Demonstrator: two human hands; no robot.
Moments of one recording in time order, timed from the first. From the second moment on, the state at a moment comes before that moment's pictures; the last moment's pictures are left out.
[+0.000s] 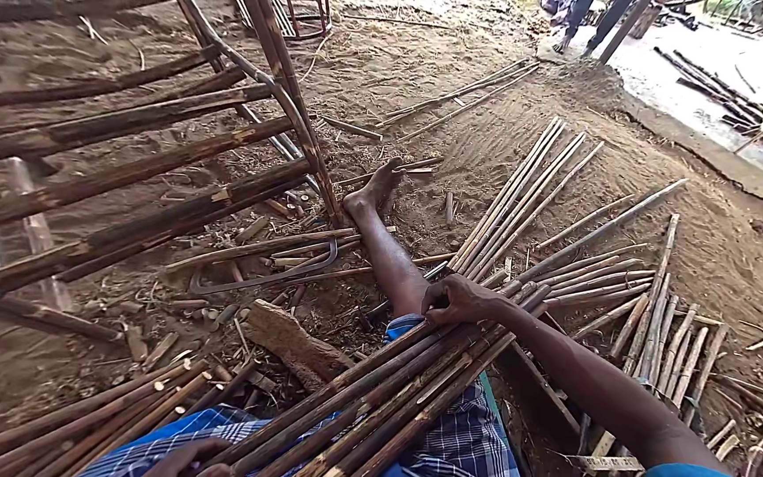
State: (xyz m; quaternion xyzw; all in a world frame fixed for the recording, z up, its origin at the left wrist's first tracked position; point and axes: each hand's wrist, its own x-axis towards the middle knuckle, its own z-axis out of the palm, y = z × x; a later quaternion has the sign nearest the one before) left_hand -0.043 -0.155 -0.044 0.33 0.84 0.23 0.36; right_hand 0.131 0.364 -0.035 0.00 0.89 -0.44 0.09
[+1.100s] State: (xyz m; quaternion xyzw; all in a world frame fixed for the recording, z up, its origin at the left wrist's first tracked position) left_hand -0.030 -0.249 0.019 0.33 0.94 0.04 0.07; right_hand 0.097 0.287 -0.029 0.03 0.85 -0.52 0.00
